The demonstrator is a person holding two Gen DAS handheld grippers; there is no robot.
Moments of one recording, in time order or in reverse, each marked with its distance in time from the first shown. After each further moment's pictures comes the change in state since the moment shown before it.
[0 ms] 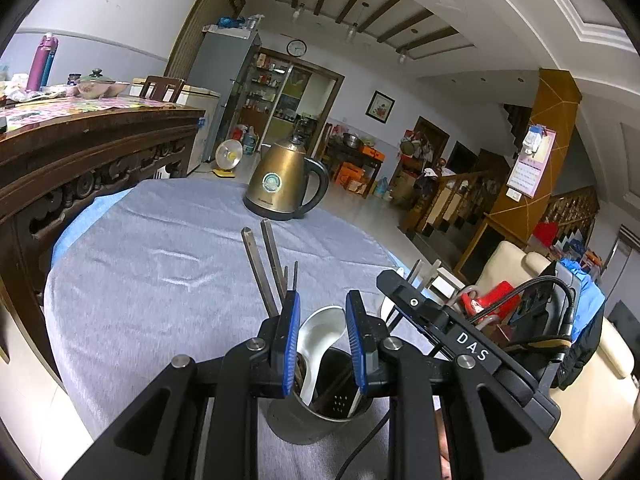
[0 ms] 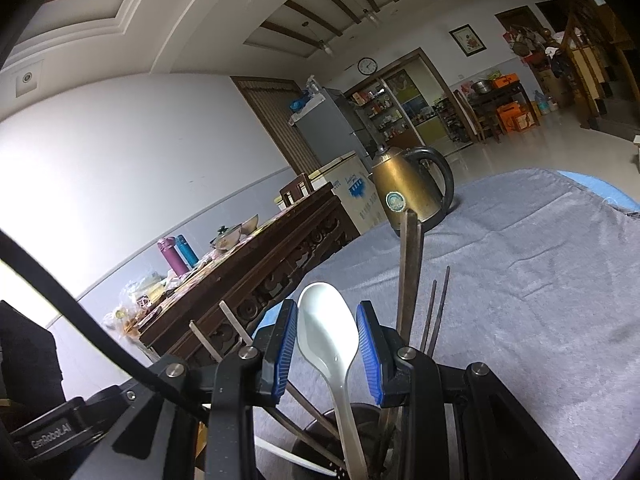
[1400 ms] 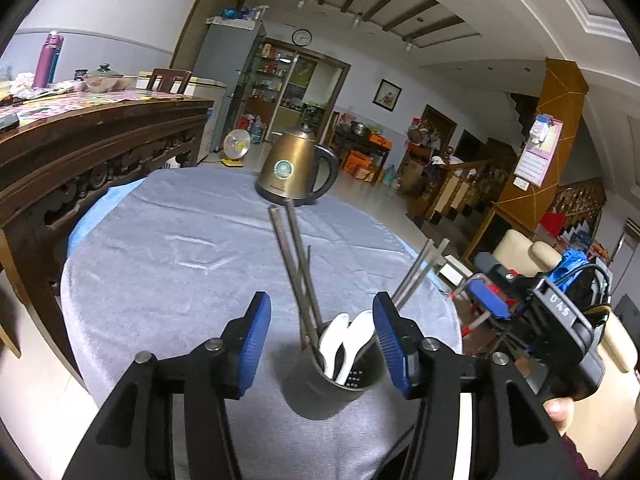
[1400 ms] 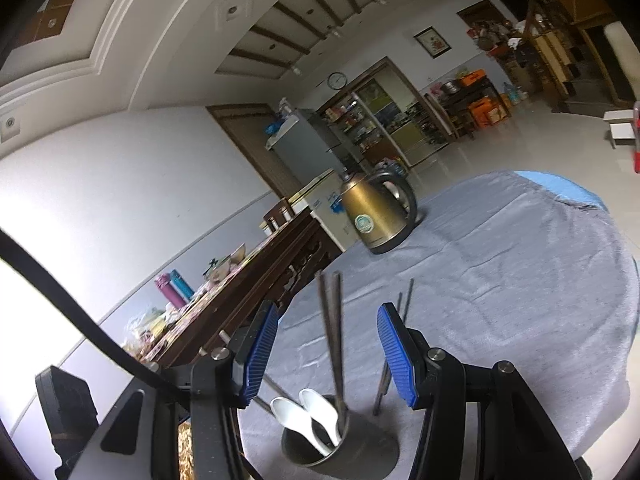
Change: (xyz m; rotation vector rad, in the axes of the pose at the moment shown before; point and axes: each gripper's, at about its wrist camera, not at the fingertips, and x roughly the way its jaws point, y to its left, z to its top) left arm -0.018 0.008 -0.008 0.001 0.051 0.047; right arm -0.066 -0.035 0.018 0.128 -0.071 -0.051
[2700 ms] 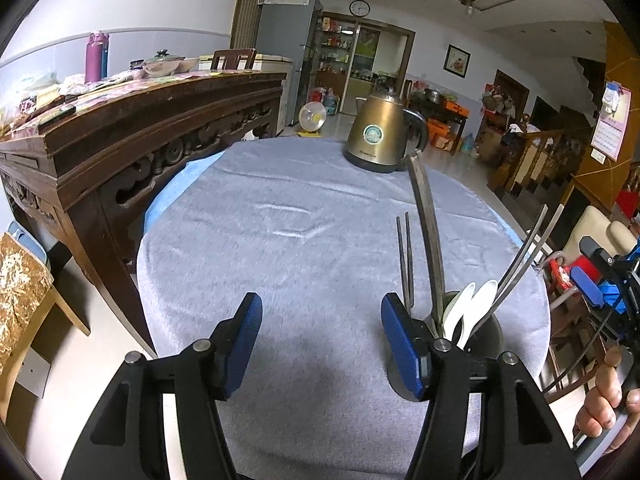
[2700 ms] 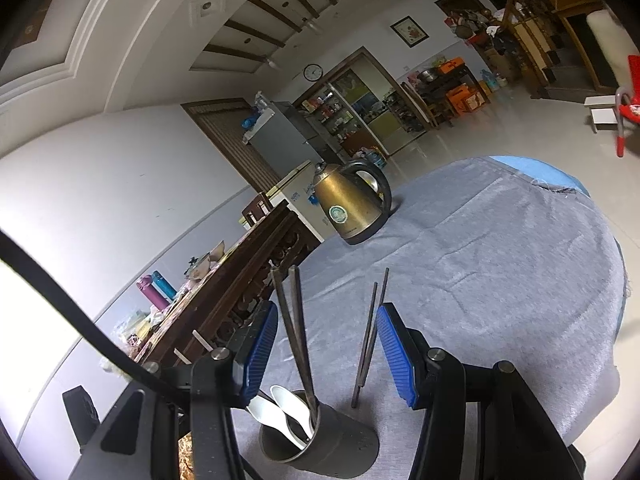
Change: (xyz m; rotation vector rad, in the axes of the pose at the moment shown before) left arm 0.019 0.038 -0.008 0.005 0.118 0.313; right arm -0.004 -0.015 0.002 0.045 0.044 -0.070
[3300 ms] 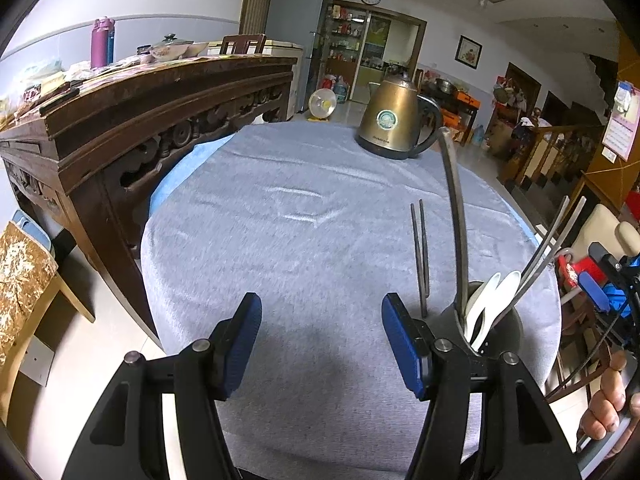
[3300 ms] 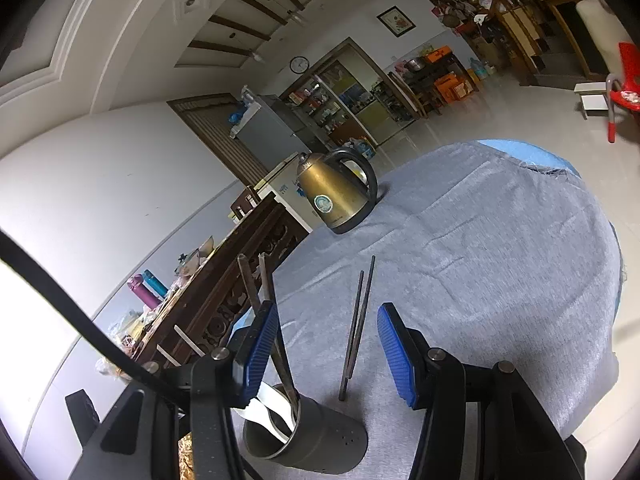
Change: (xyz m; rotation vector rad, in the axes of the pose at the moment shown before) left arm 0.014 0.007 -0.004 -0.021 0.050 0.032; right arm 0.007 -0.013 -0.004 0.035 0.034 -0.031
